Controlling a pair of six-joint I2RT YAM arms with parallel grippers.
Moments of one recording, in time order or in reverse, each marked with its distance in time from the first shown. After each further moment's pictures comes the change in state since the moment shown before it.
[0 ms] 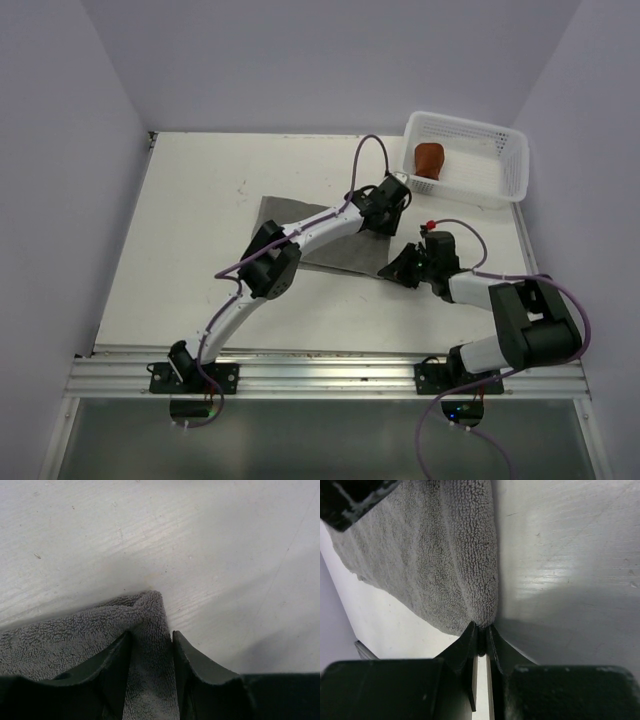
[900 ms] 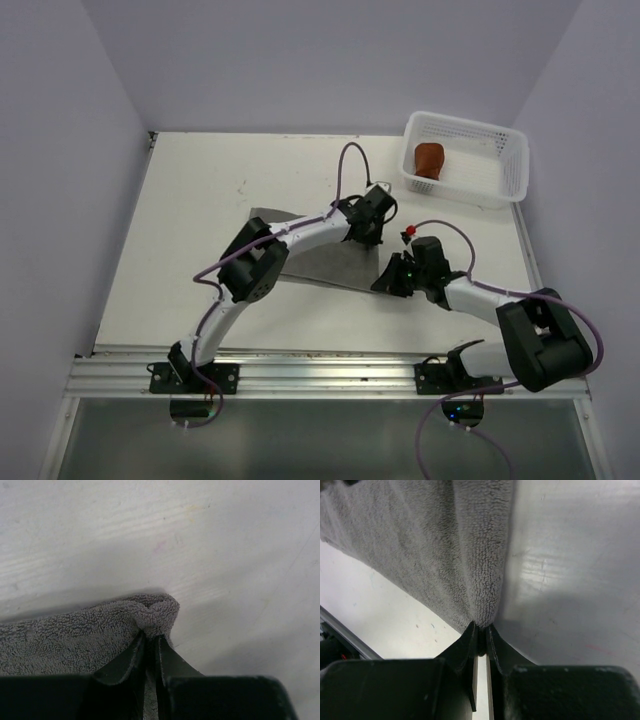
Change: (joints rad) left arm 0.005 -0.185 -0.343 0.095 -0.019 -0.094; right arm 0.150 -0.105 0.006 -0.162 0.046 -0.156
